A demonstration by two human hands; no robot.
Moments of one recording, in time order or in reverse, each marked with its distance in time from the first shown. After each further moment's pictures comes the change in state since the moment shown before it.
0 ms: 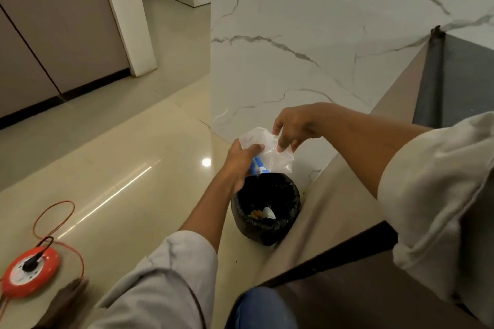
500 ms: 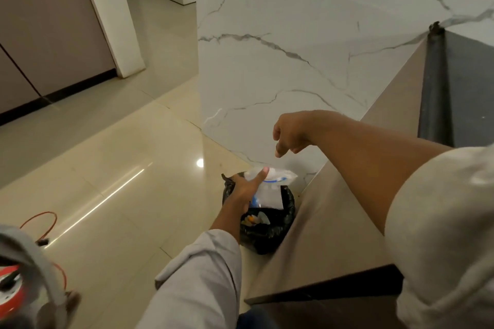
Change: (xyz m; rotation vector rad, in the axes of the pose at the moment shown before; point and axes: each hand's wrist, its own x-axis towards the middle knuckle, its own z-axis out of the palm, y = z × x) left_hand 0.050 -0.082 0.021 0.143 0.102 -0.271; right_hand 0.018 0.017 -0.006 -0.177 0.068 0.071
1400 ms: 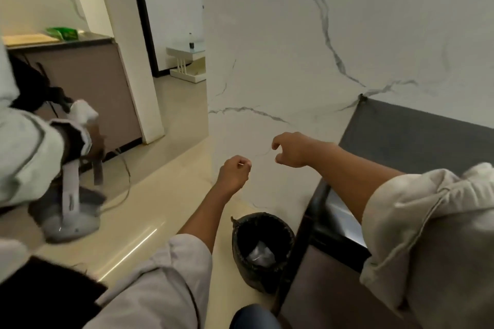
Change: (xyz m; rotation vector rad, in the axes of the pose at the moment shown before) left_hand -0.191 0.145 -0.019 0.513 0.084 0.629; right_hand -0.134 0.021 -0.039 -0.067 0.424 -0.224
